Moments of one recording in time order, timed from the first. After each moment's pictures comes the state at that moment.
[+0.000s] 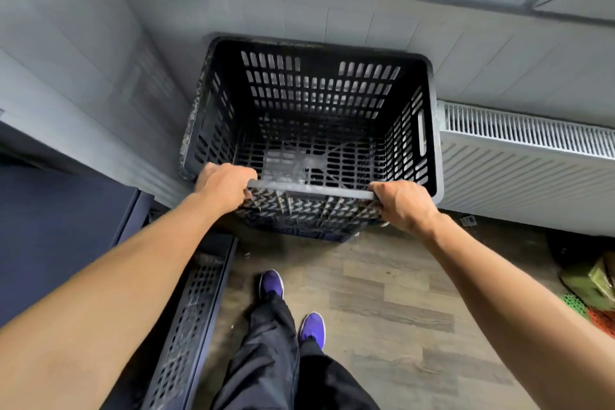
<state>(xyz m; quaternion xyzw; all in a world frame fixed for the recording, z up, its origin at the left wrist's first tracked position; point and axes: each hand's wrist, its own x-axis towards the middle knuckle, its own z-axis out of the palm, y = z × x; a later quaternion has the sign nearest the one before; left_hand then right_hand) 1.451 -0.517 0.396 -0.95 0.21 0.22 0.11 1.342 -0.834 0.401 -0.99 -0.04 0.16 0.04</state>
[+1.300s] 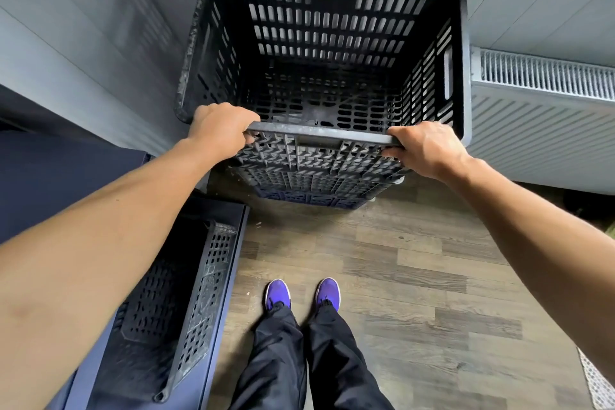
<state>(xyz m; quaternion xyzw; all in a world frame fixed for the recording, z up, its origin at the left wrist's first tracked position) 1.476 -0.478 0.396 -0.96 0.23 0.13 0.06 1.367 -0.805 0.396 -0.99 -0.05 0.13 0.01</state>
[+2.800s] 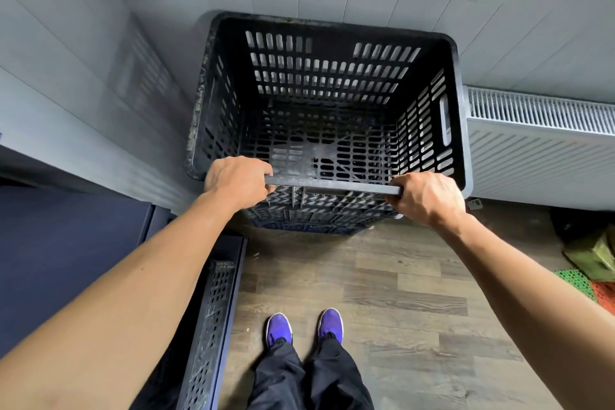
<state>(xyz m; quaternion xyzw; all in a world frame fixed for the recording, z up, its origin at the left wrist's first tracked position) 1.490 -0.488 0.384 -0.96 0.21 0.20 0.05 1.368 -0.790 0.389 -0.98 0.10 0.17 0.02</state>
